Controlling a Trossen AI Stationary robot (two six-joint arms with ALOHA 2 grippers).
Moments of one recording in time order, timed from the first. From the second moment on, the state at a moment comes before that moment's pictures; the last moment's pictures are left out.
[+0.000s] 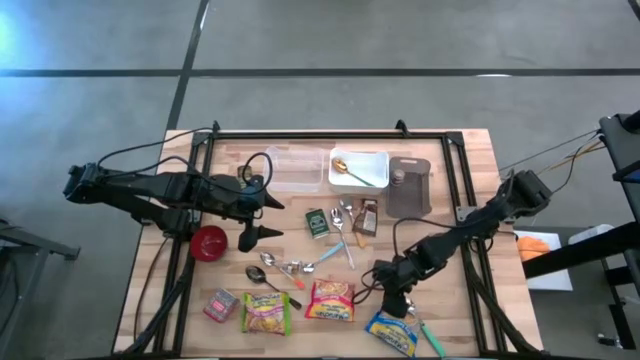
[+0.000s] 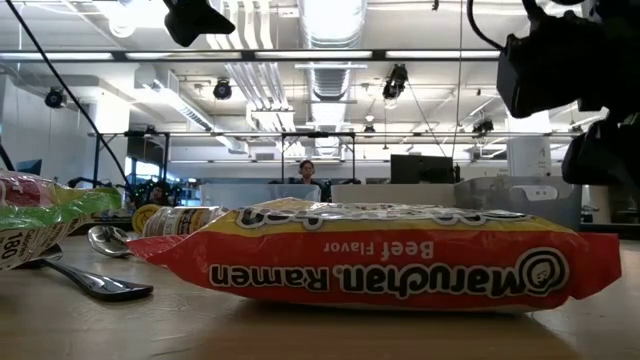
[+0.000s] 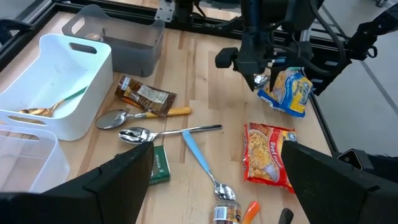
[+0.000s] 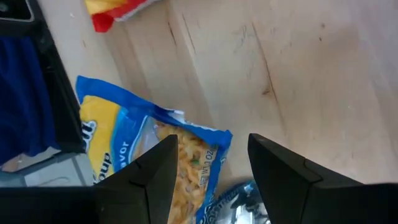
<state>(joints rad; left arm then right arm) -0.12 1.04 0.96 -0.47 -0.02 -0.21 0.52 1.60 0.84 -0.33 -0.23 1.02</state>
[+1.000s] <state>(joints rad) -0.12 1.04 0.96 -0.47 -0.02 -0.21 0.52 1.71 0.84 -0.24 -0.26 0.86</state>
